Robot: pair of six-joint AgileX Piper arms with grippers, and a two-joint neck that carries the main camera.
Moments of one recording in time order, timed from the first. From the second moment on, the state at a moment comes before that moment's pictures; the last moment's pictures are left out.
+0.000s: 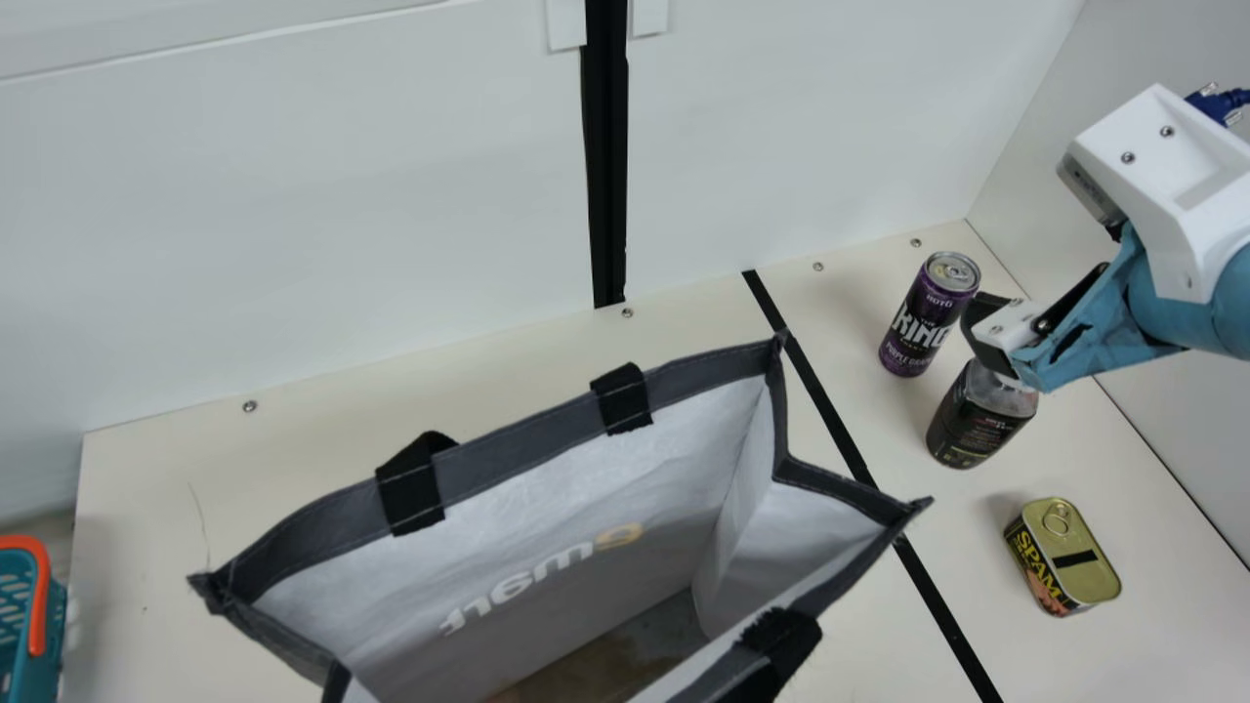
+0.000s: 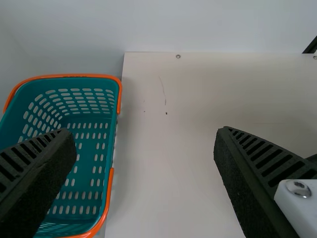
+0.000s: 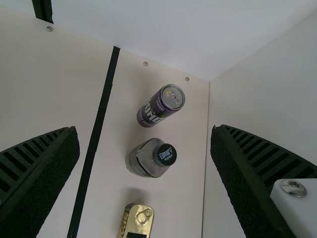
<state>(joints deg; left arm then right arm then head) -1.6 43.3 -69.0 -1.5 69.5 0.0 -28.2 72.1 -96.0 9.5 69.8 -43.8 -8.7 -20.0</state>
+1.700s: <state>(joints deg) -25.0 66.7 -98.2 10.8 66.2 -0.5 -28.2 72.1 -96.0 9.5 69.8 -43.8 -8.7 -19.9</state>
